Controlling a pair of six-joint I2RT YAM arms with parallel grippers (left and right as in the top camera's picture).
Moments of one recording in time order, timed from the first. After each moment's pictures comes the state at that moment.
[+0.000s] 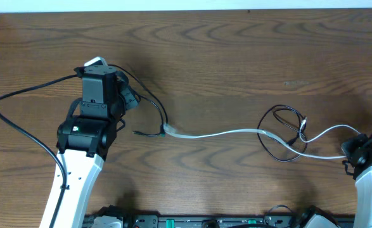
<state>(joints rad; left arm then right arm) -0.15 1.16 1.08 -0.71 -0.15 -0.56 -0.60 1.13 0.59 -0.50 0.12 0.55</state>
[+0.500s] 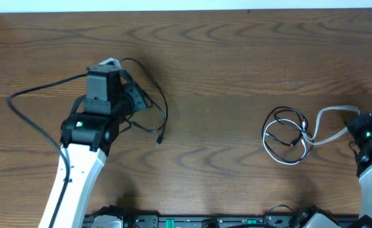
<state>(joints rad) -0.16 1.19 1.08 -0.72 0.05 -0.56 -0.65 1.21 0.58 -0.07 -0.37 0.51</state>
